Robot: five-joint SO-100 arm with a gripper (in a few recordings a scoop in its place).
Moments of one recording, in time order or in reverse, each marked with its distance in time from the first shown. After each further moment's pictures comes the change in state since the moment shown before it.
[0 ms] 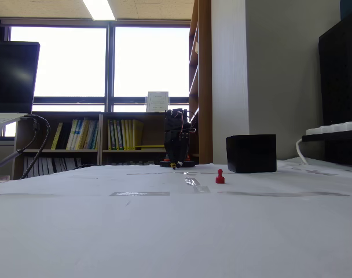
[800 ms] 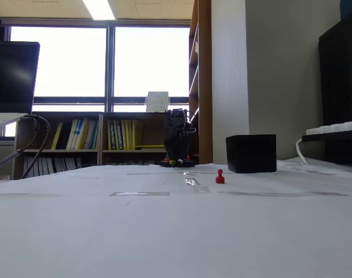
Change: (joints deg) arm 1.7 8.3 0.3 -25.6 -11.8
